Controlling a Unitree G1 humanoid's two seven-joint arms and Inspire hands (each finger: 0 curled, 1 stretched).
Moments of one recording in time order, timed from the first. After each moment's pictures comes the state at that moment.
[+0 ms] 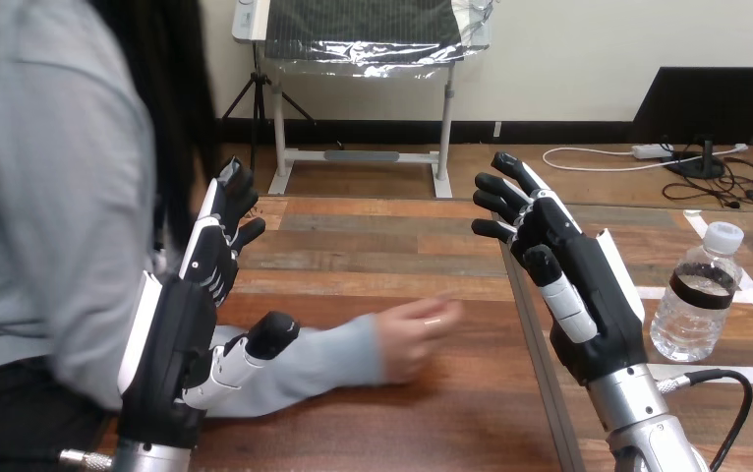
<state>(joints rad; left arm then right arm) 0.06 0.15 0.01 0.38 -0.03 -0.96 -0.15 -0.34 -0.11 -0.13 0.95 0.22 -0.97 0.50</state>
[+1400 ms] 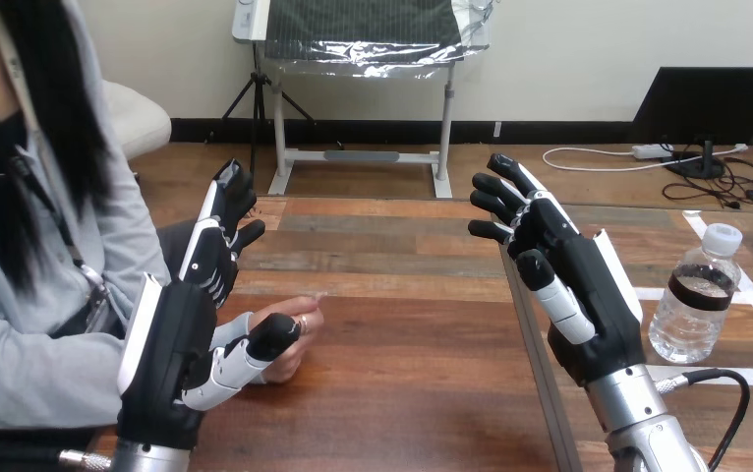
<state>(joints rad) 0.06 0.15 0.02 0.39 -0.03 -0.96 -0.16 -0.34 -0.11 -0.14 0.95 0.23 -0.97 0.51</state>
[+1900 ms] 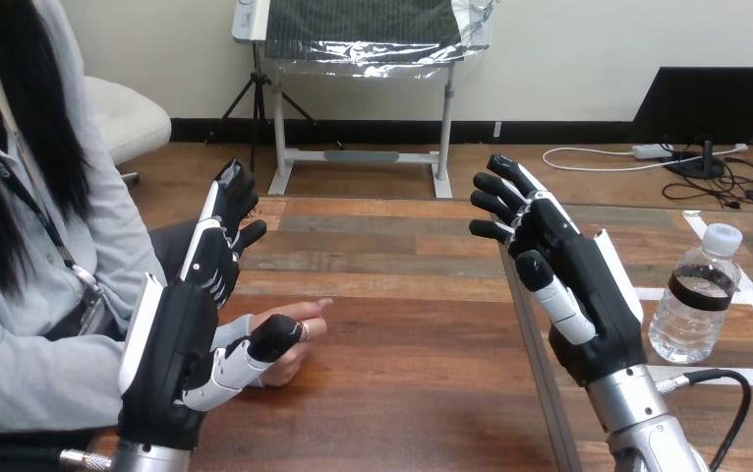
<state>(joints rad) 0.06 0.15 0.02 0.39 -0.04 -0.96 -0.18 -0.34 -0.11 -0.14 0.96 0.21 -0.98 0.50</state>
